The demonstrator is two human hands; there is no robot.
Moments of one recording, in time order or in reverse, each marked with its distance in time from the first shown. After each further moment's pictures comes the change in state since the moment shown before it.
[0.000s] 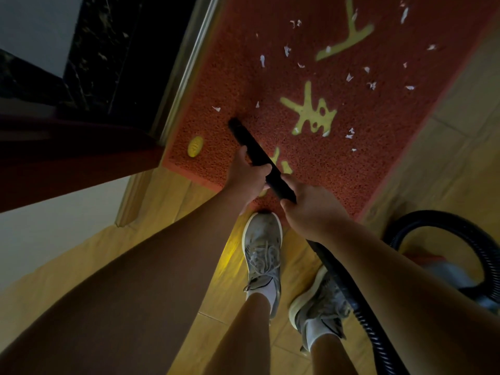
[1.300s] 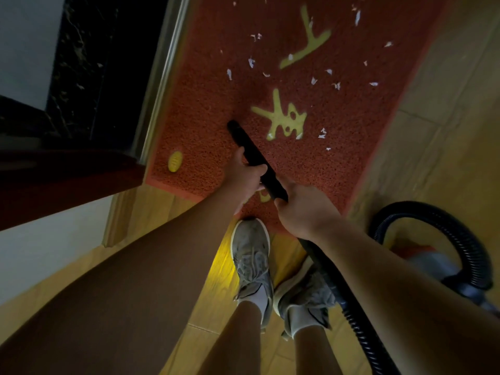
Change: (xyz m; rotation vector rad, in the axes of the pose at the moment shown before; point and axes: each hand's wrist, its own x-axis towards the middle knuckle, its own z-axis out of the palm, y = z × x) left_hand -0.007 0.012 0.046 0.103 -0.061 0.049; right_hand -0.009 0.034 -0.017 0.092 0.041 0.031
